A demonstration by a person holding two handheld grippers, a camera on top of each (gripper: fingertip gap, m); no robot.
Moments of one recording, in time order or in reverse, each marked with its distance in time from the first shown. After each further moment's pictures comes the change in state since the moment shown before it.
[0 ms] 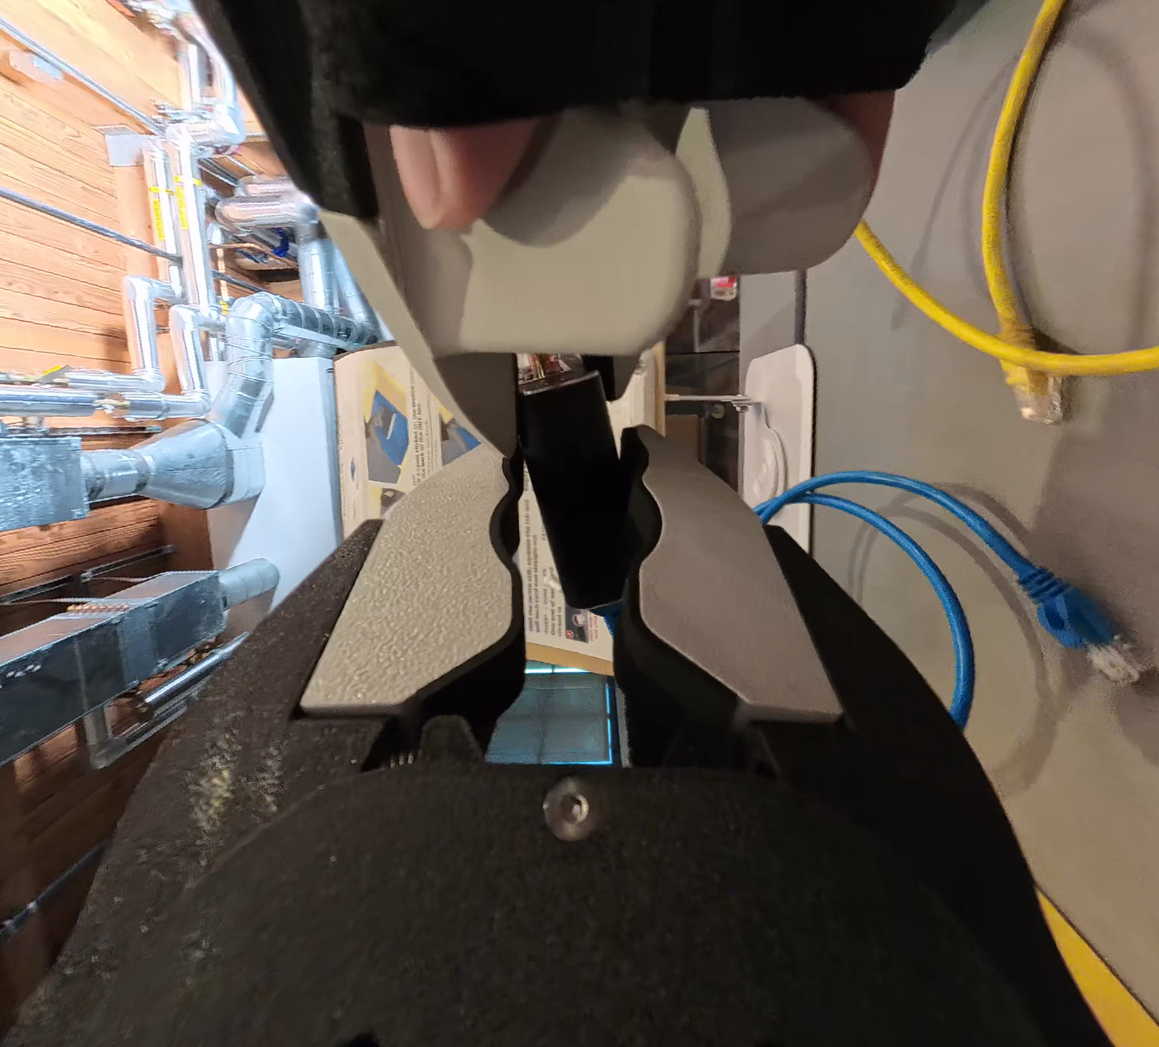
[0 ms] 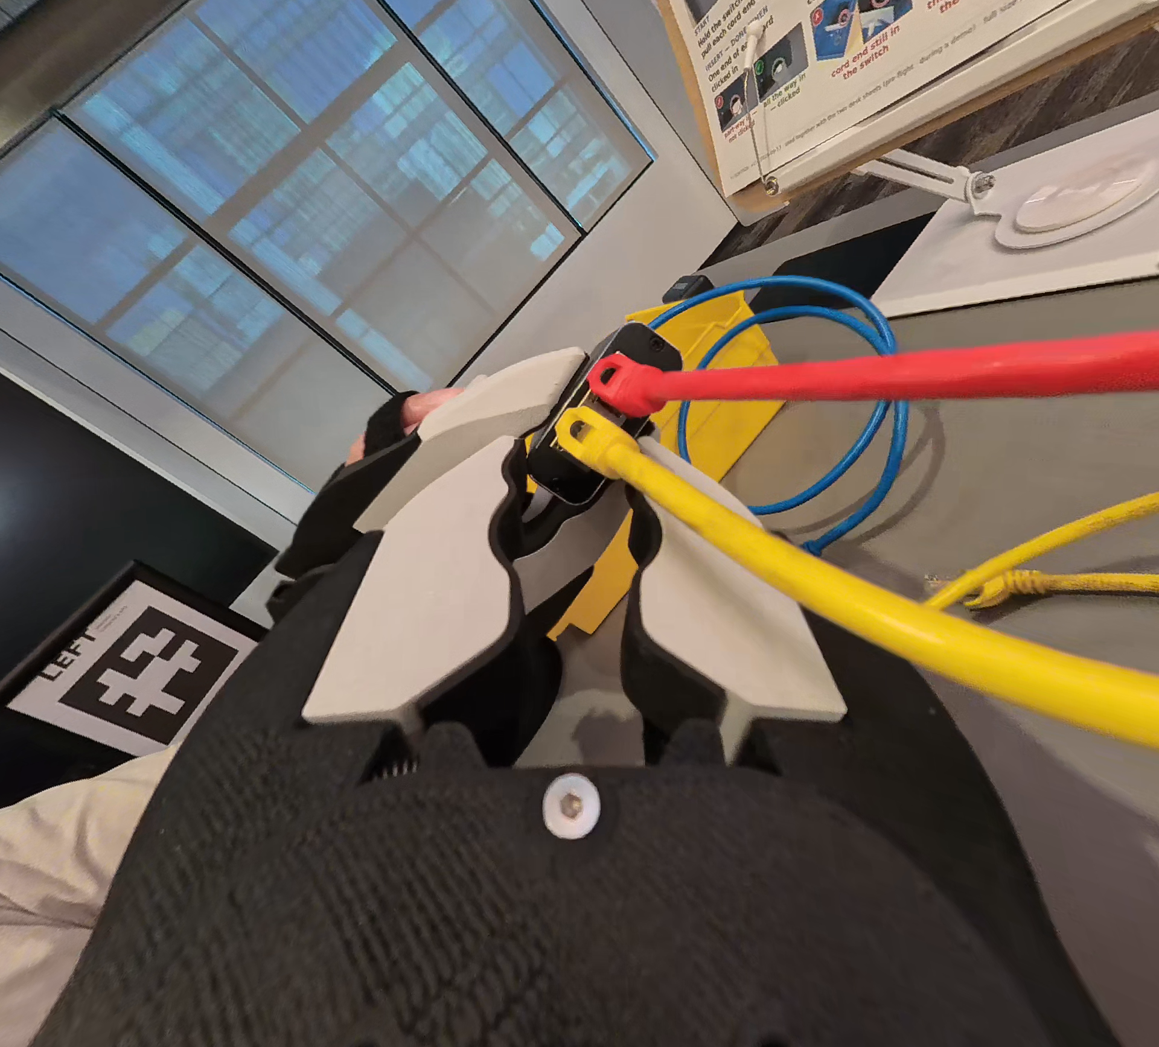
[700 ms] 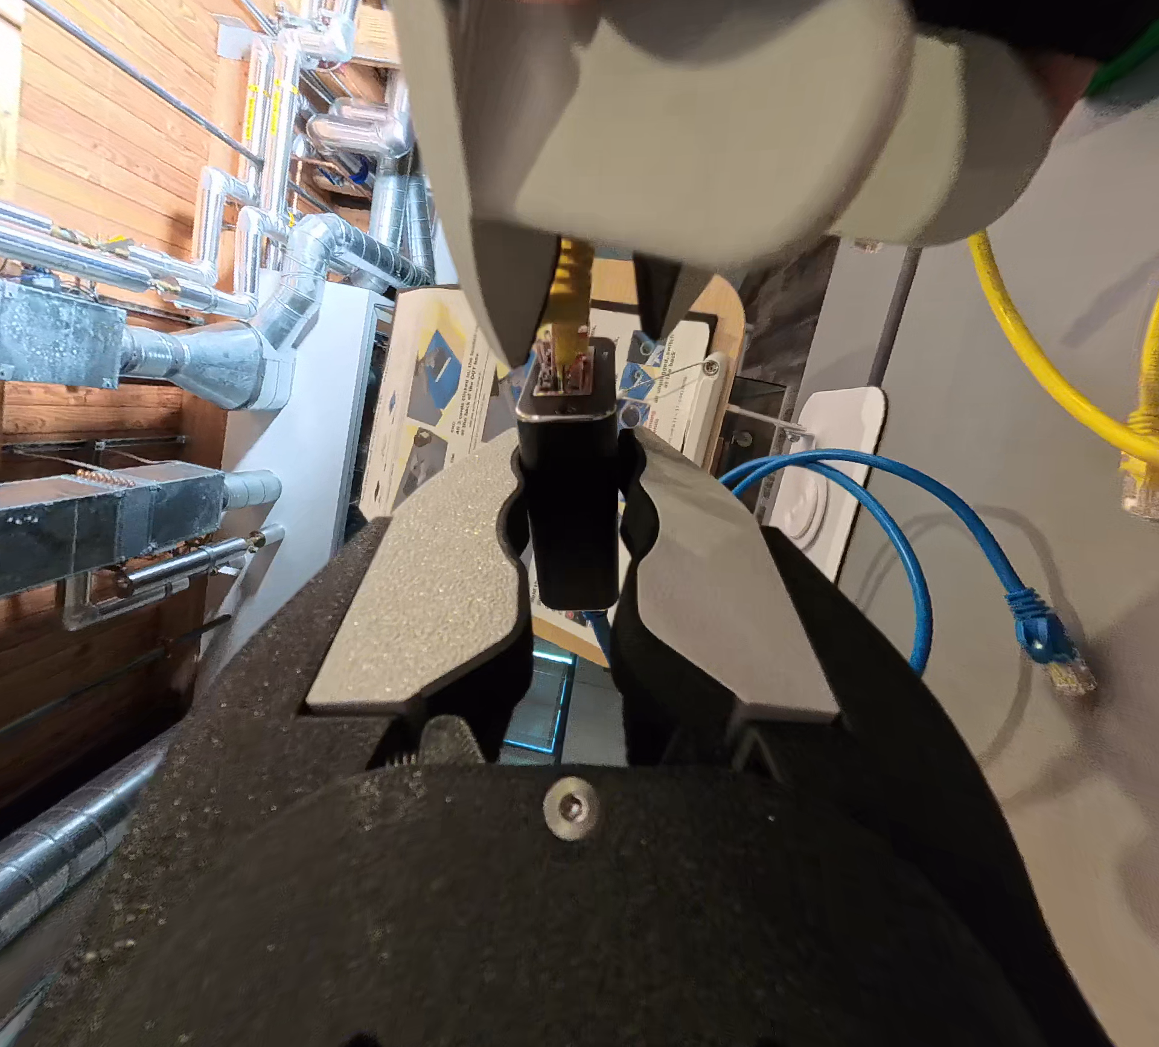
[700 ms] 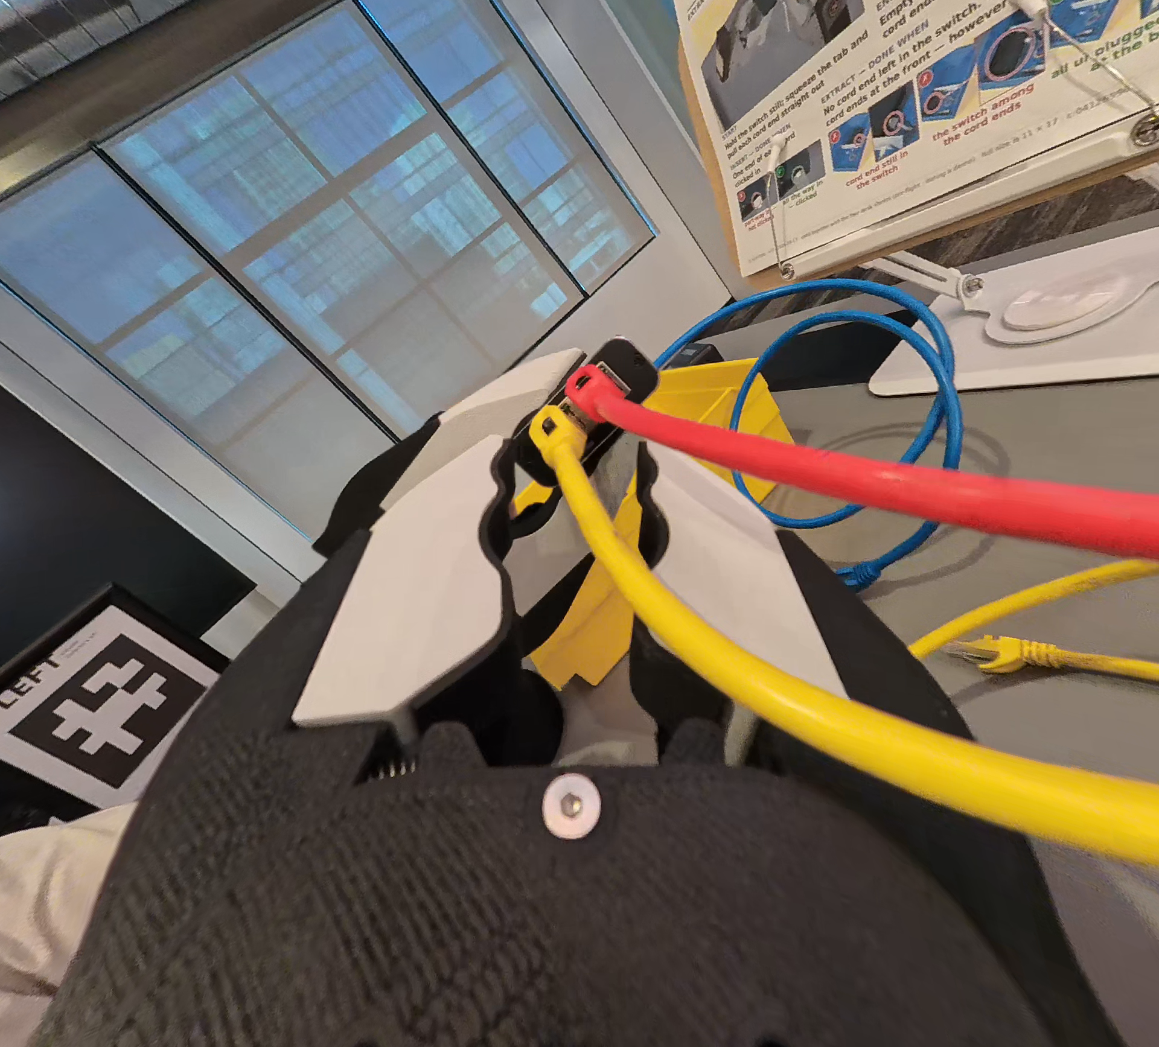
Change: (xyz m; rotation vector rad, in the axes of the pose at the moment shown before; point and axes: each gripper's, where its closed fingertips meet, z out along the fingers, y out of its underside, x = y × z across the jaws) left arm -0.031 0.015 -0.004 -0.015 -0.157 -0.193; right arm -0.022 -0.017 -0.005 0.109 -0.013 -0.073
